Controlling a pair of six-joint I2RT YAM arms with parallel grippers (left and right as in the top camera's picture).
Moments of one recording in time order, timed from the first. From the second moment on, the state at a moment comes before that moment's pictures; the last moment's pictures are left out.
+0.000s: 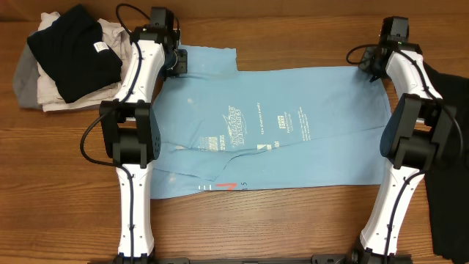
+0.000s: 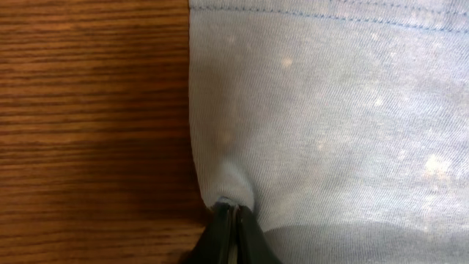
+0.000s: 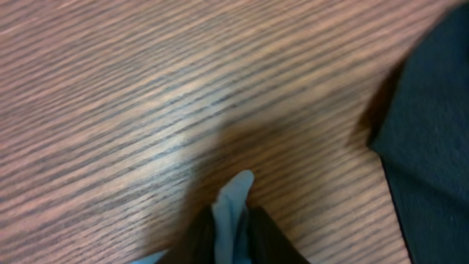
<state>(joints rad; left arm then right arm) -0.08 2.61 2.36 -1.00 0.02 -0.07 -0.20 2.48 2.03 -0.65 0.13 0.22</state>
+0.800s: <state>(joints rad) -0.07 2.58 2.36 -1.11 0.02 -0.12 -0.24 2.48 2.11 -0.92 0.27 0.36</state>
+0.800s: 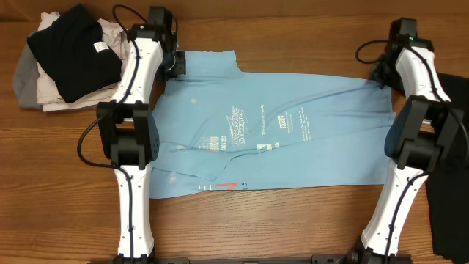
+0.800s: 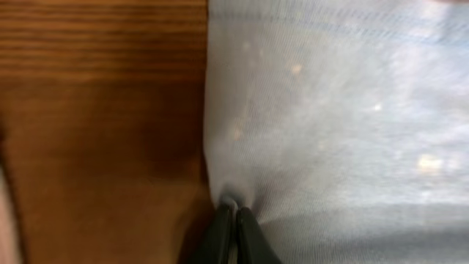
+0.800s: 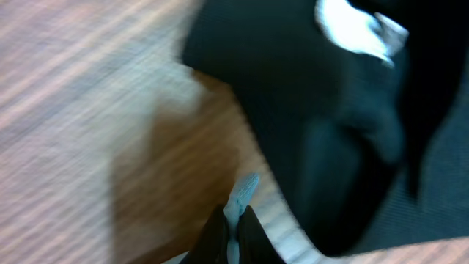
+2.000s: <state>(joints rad) -0.01 2.45 2.36 -1.66 -0.01 -0.24 -0.26 2.31 2.11 -1.21 0.25 0.61</state>
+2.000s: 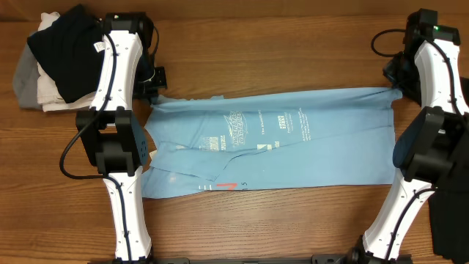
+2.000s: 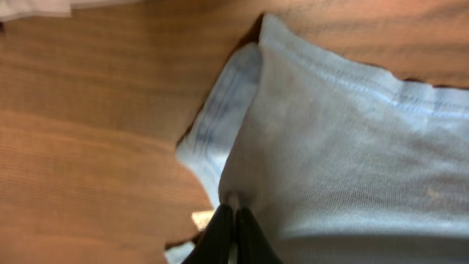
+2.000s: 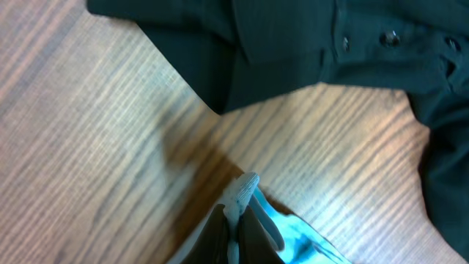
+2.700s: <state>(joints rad) -0.03 2.43 2.12 -1.69 -0.02 -0.23 -0.30 2.23 2.11 -1.39 0.20 0.72</state>
